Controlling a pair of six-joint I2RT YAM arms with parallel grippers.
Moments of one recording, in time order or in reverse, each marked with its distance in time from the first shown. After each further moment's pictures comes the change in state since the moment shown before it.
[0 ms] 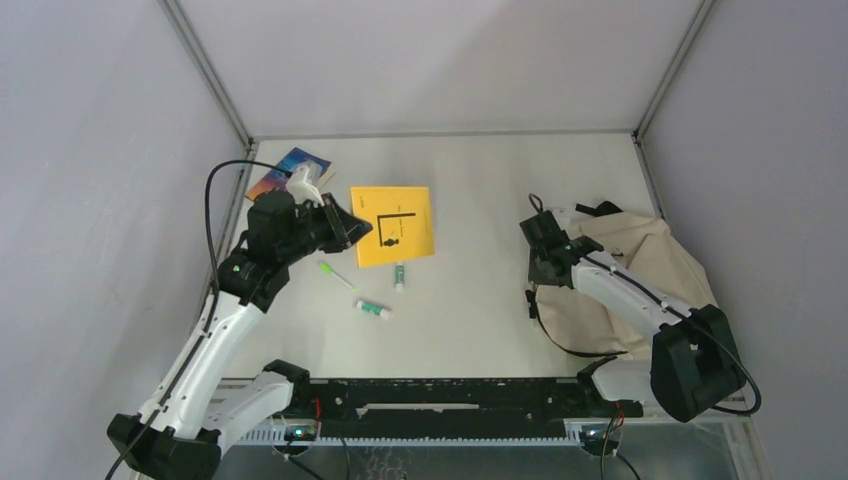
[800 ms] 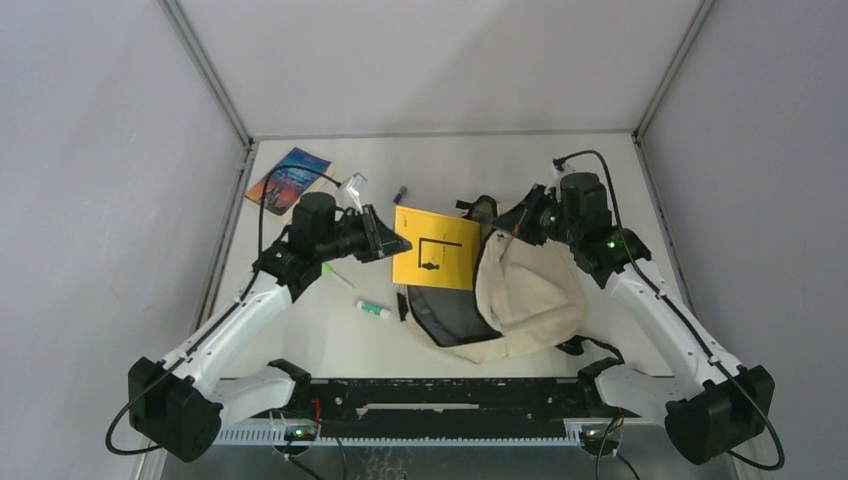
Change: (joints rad) left arm -0.115 0.168 -0.102 0.200 0.200 -0.159; right arm -0.071 -0.207 0.196 0.188 -0.618 0.297
